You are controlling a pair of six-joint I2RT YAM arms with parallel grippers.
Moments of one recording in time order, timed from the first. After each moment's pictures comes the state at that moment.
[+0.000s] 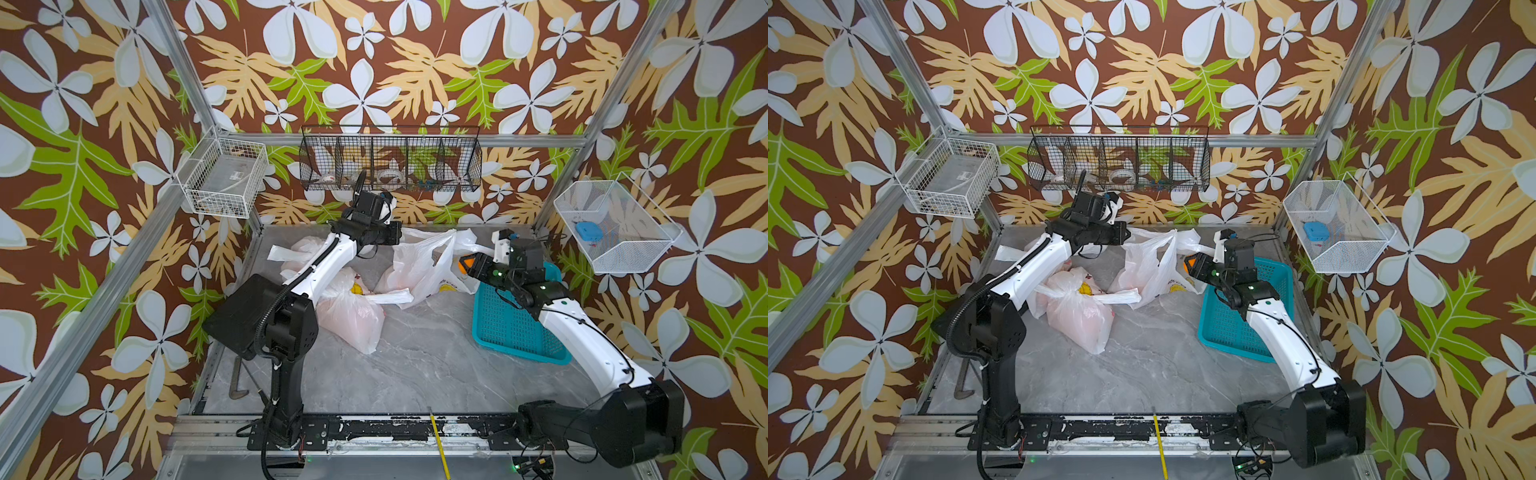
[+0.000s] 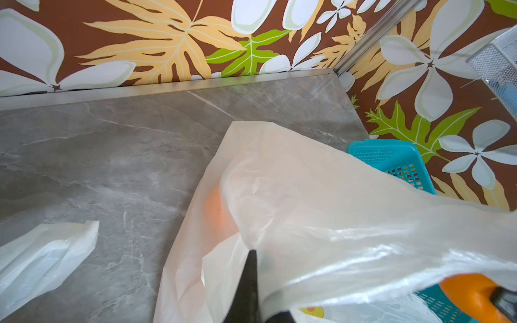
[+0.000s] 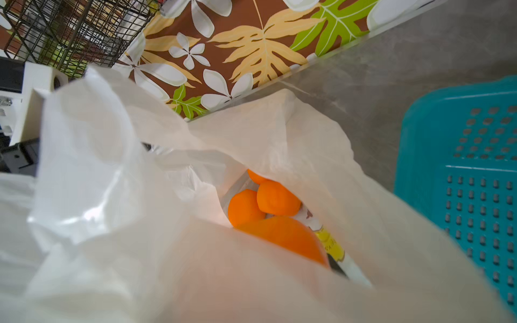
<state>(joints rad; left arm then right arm) -0.45 2.03 1.96 -0.59 0.29 -0.33 0.20 1.33 1.07 -0.27 -0.26 0.56</state>
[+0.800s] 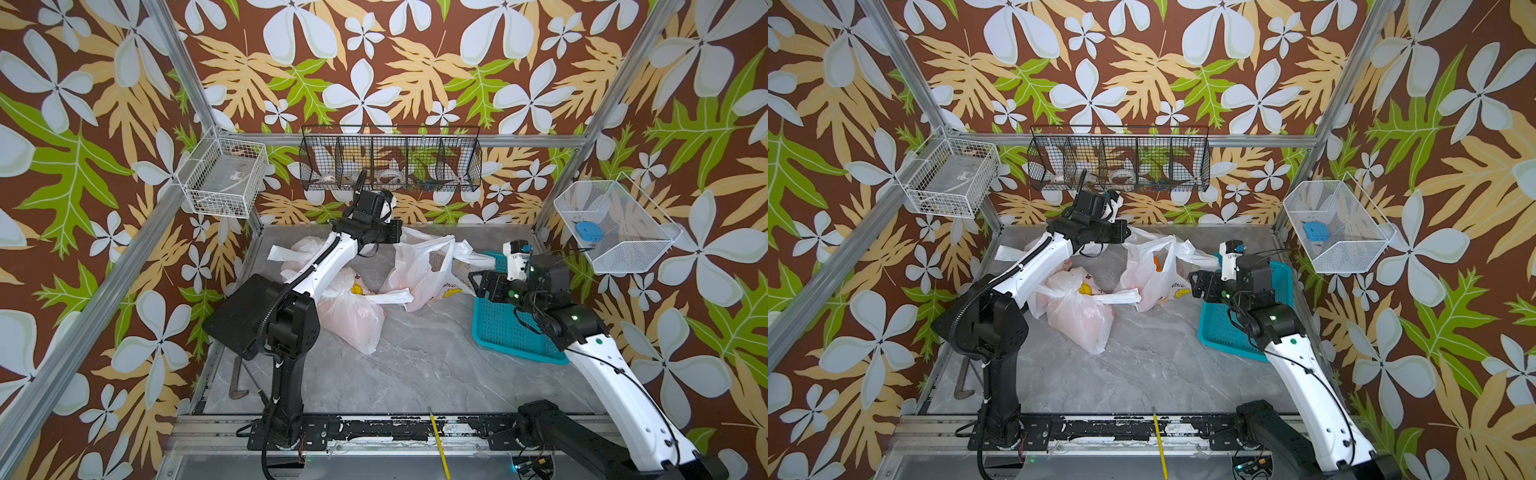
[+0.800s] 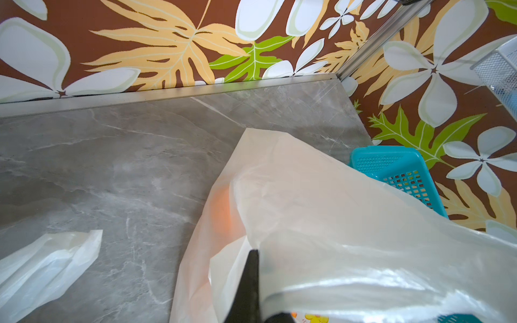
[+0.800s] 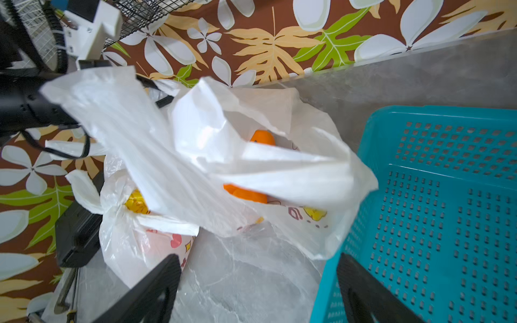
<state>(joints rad) -0.45 2.06 1.99 -0.59 0.27 -0.34 0.21 0.94 1.02 -0.60 -0.21 0.32</state>
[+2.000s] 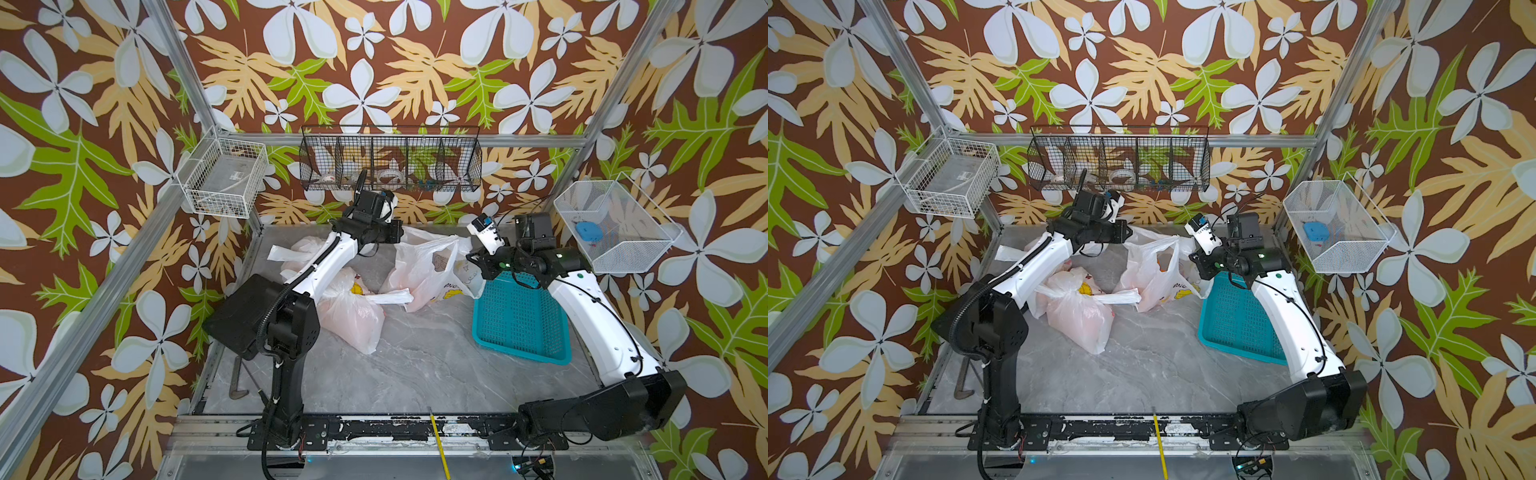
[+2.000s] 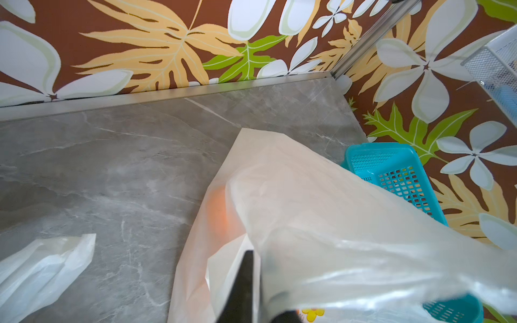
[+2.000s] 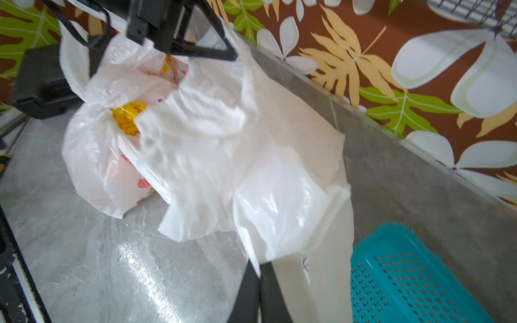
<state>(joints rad) -0.45 2.03 1.98 -0.59 0.29 -0.33 0.16 1.38 1.46 -0.80 -0.48 -0.37</state>
